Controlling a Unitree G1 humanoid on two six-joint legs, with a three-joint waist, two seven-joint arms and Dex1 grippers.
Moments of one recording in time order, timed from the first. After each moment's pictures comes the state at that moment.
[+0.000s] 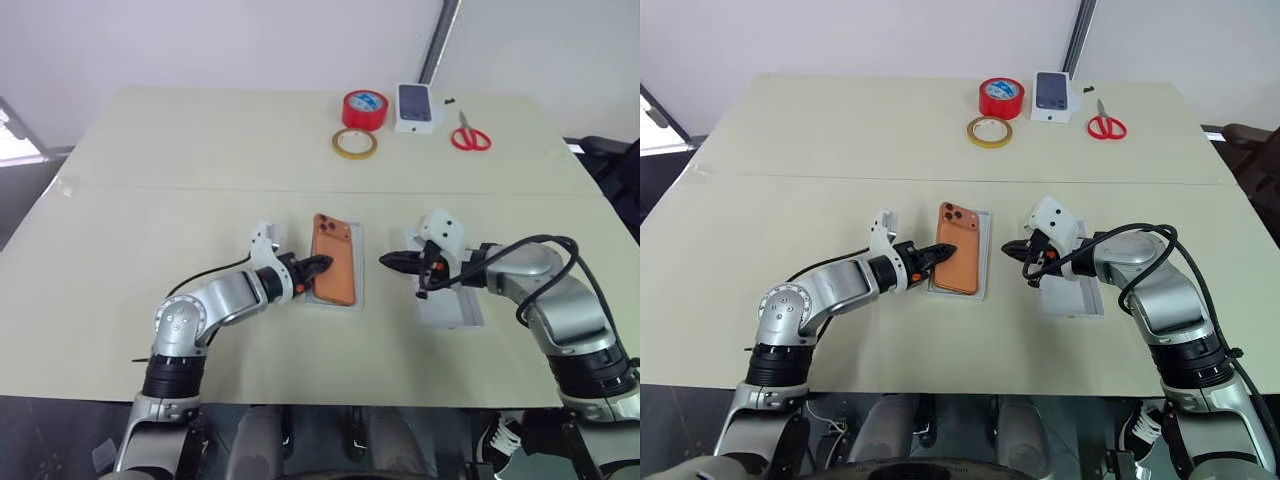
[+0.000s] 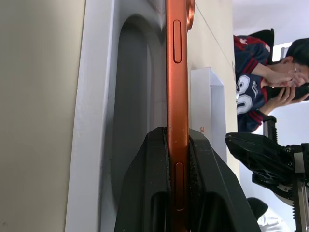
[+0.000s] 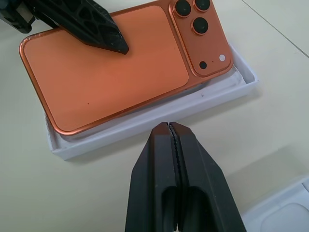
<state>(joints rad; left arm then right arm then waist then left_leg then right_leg) -0.39 0.22 0.03 -0.08 -1.66 0.98 0.48 -0.40 -0.70 0.08 -0.24 0.27 0.67 0.95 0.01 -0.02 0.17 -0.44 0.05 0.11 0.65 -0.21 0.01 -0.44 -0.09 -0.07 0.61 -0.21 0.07</state>
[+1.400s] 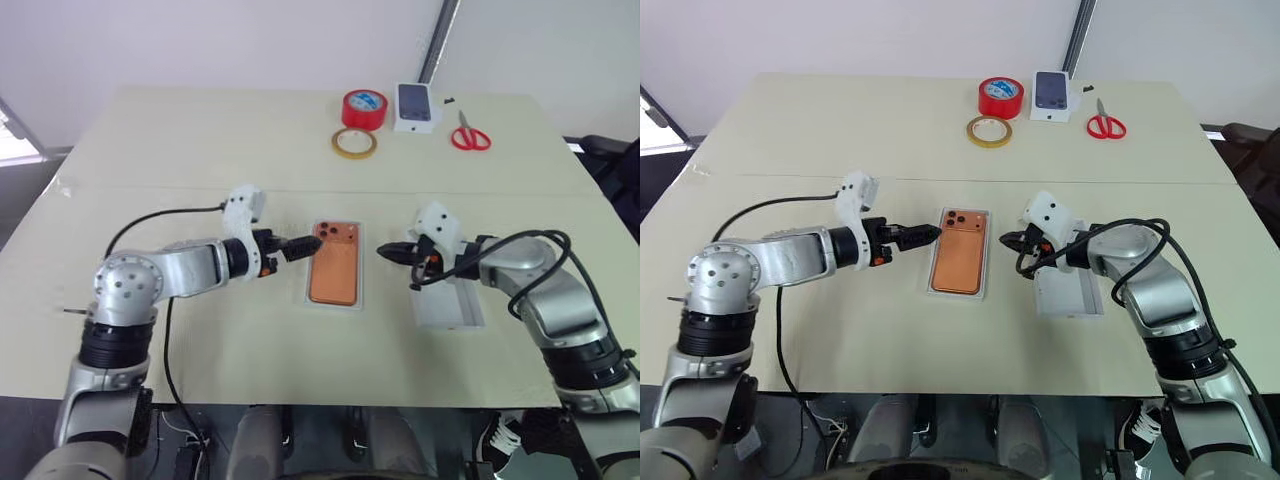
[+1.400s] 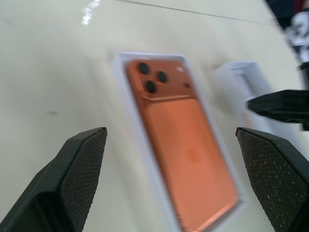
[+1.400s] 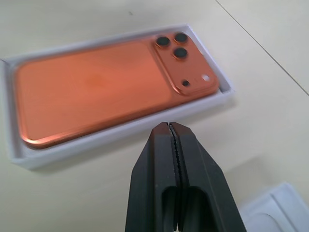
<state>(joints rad) -0.56 0.59 0.03 -0.22 -1.36 1.18 0.21 -0.49 -0.69 0.16 -0.17 0.20 0.64 0.88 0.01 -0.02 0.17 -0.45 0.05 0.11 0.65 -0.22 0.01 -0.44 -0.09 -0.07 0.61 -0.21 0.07</state>
